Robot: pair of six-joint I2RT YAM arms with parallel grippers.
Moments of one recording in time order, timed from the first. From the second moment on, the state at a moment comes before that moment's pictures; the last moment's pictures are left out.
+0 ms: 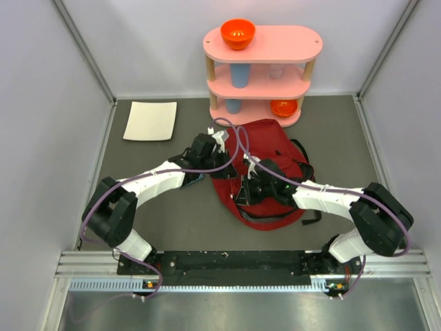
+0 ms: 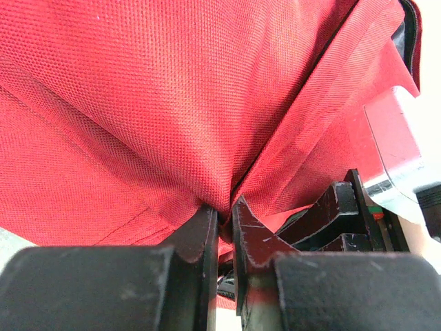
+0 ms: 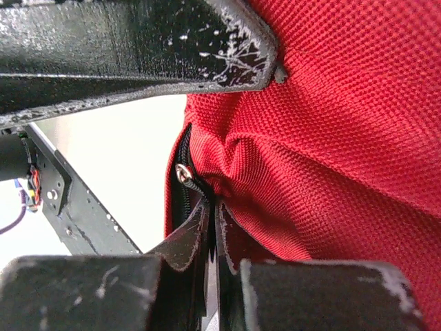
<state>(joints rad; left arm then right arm) -0.64 1.56 0.97 -0.09 0.34 -0.60 0.80 1.45 0.70 0.02 -0.28 0.57</state>
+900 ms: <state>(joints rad) -0.64 1.27 0.77 -0.14 0.15 -0.66 0.80 1.34 0.69 -0.04 -0.28 0.57</state>
